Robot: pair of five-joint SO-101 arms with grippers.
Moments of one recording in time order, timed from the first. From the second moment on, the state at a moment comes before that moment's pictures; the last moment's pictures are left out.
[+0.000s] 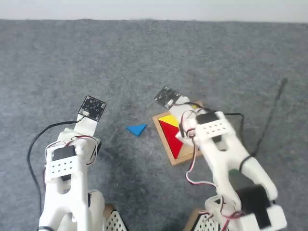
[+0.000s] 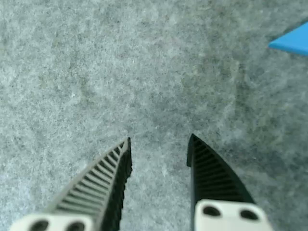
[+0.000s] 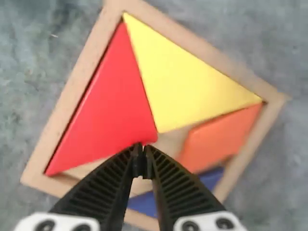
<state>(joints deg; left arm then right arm) -20.9 -42.7 75.6 43.4 -29.9 -21.9 -9.9 45.3 46.5 33.1</state>
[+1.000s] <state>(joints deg) -20.9 -42.7 75.6 43.4 -29.9 -21.5 -35.2 54.2 59.5 34.9</state>
